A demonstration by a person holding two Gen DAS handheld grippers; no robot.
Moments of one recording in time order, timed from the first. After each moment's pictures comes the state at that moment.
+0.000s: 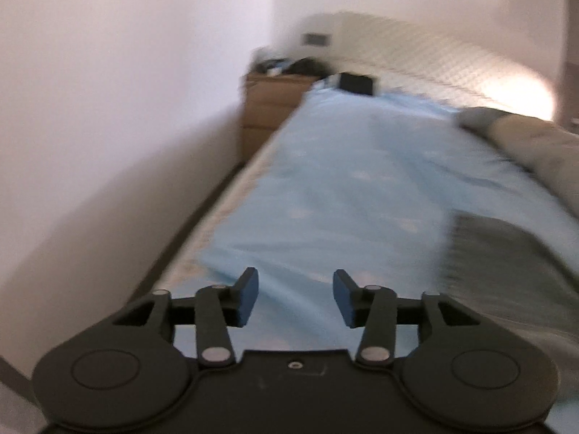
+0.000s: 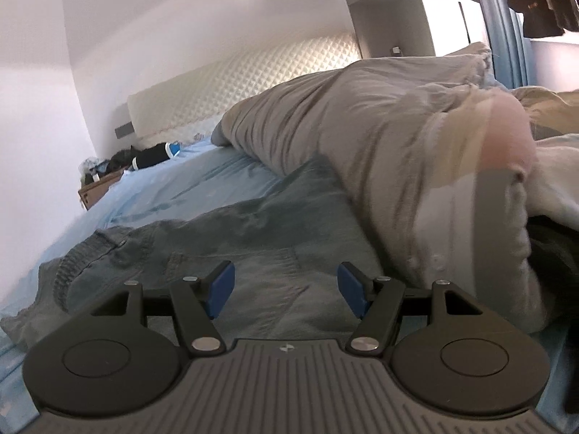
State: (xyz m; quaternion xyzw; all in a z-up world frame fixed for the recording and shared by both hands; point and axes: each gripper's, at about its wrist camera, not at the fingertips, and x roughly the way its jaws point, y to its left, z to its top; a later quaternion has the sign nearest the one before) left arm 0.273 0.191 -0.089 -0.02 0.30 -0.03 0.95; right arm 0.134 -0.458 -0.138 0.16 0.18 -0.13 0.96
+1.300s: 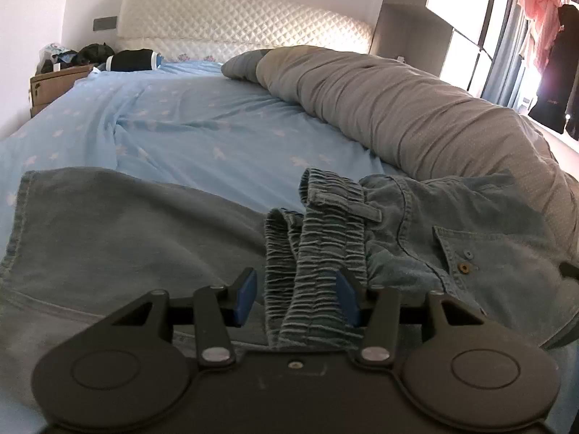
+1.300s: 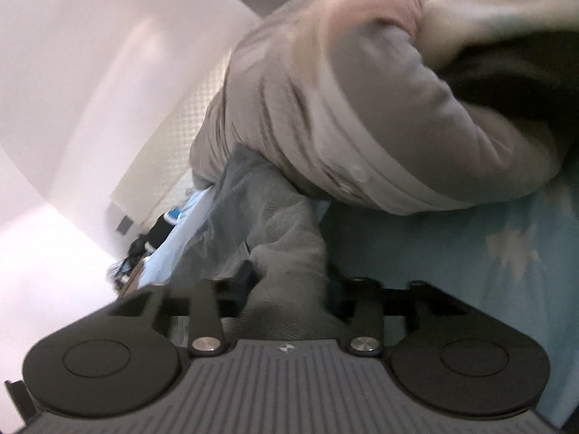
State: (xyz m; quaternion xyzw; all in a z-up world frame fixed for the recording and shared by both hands) left arm 0.253 -0.120 -0.129 0.00 0.32 -0.30 0.90; right arm 0.102 -0.479 -0.159 0.42 0.12 -0.14 0.89
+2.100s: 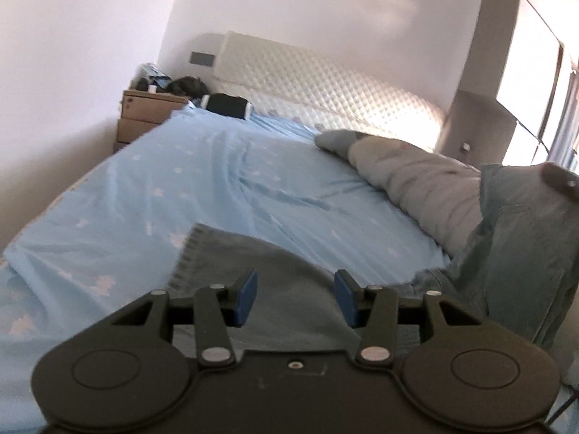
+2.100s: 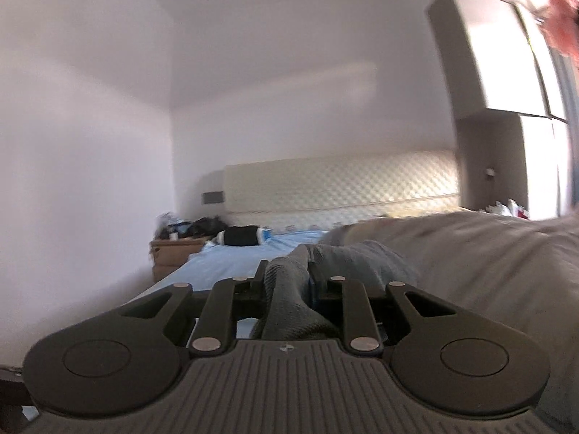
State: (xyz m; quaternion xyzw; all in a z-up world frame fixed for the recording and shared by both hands) left arm 0.244 0.035 -0.066 -0.10 0.25 -0.19 0.95; right arm 0.207 -0.268 -0.004 0.03 0.02 -0.01 1.00
